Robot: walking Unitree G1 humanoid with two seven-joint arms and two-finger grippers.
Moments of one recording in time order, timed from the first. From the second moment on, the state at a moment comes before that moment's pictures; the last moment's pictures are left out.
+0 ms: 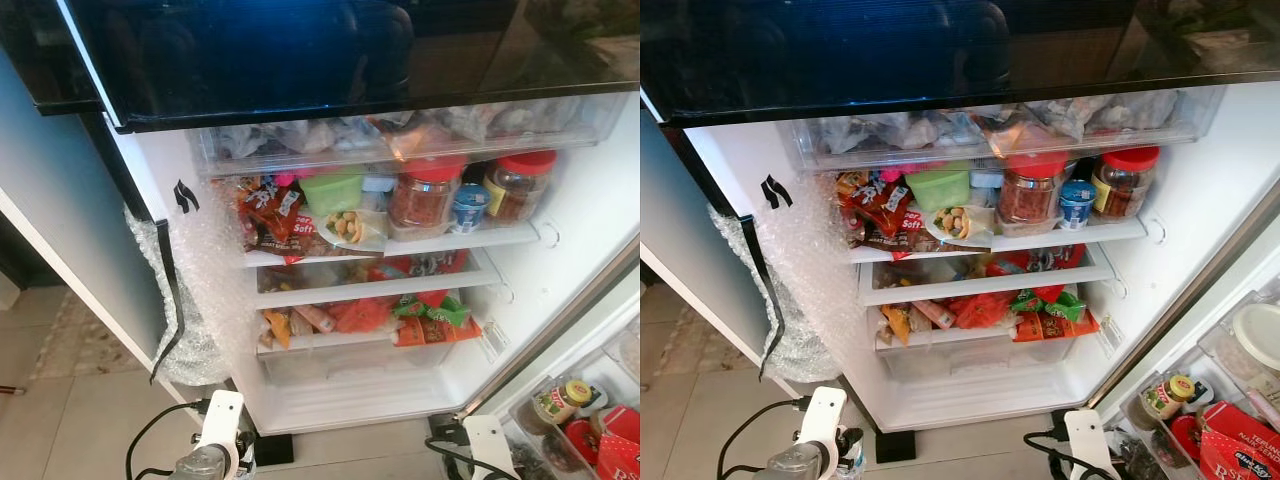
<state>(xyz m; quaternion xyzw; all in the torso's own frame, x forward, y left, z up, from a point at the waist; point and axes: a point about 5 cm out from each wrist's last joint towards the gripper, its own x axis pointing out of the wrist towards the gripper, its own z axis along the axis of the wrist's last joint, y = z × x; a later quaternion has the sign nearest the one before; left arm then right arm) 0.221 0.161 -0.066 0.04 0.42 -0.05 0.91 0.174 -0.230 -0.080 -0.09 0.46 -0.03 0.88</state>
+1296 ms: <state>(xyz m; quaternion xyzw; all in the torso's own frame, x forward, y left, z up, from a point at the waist) 0.316 0.135 0.025 0.04 0.14 -0.08 0.99 0.173 -0.224 -0.081 -0.06 0.45 -0.02 0.89</state>
